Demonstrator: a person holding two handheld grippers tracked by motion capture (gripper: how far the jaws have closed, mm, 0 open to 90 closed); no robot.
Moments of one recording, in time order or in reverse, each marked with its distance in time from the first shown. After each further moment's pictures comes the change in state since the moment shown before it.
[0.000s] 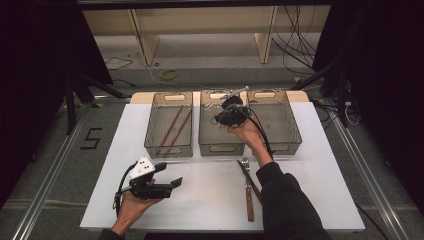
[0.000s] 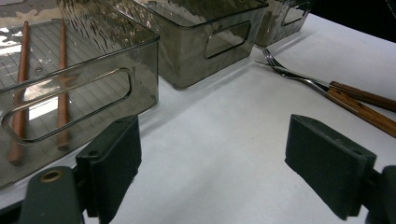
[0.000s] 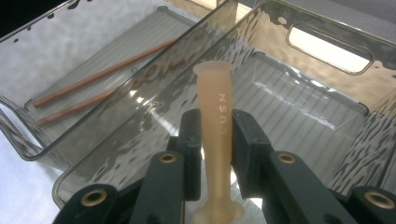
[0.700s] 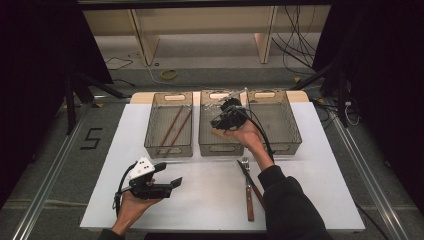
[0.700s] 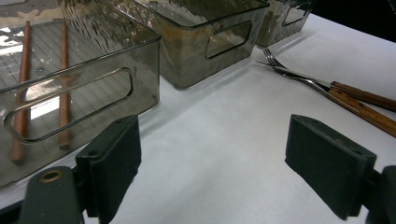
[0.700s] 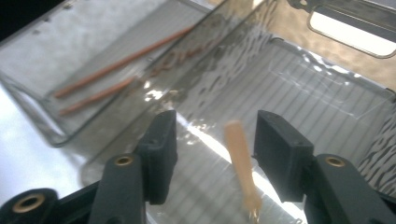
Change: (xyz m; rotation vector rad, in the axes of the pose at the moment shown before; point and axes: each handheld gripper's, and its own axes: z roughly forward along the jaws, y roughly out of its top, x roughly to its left) left arm 0.000 0.000 0.000 0.000 0.004 -0.002; right arm 0.007 -0.003 -0.002 0.039 0.052 0.028
